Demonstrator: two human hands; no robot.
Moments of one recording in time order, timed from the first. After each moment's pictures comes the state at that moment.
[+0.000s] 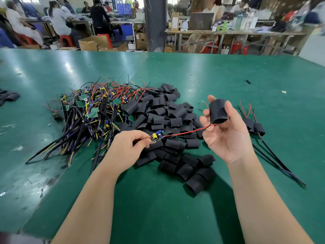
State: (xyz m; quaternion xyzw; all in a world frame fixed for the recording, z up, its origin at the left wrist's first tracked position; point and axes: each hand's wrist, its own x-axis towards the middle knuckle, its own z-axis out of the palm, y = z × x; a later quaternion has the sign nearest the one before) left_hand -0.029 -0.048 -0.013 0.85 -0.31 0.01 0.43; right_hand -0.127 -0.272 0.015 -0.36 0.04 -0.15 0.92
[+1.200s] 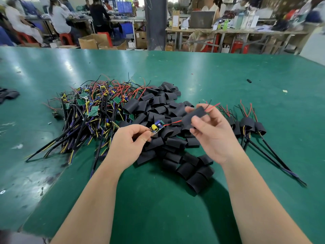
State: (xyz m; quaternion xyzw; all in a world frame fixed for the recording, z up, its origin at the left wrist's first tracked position) left_hand -0.031 -0.053 -0.011 0.82 -0.29 0.04 0.49; right_hand -0.118 -0.252 0.006 -0.50 -0.01 -0.19 0.84
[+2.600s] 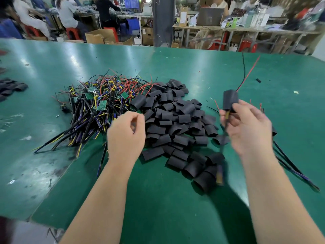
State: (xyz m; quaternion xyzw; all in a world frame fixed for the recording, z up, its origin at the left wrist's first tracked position) left_hand -0.029 -0.052 -0.015 0.85 -0.14 0.21 0.46; right_hand -0.122 -0.274 0.020 -0.41 0.22 -0.38 0.80
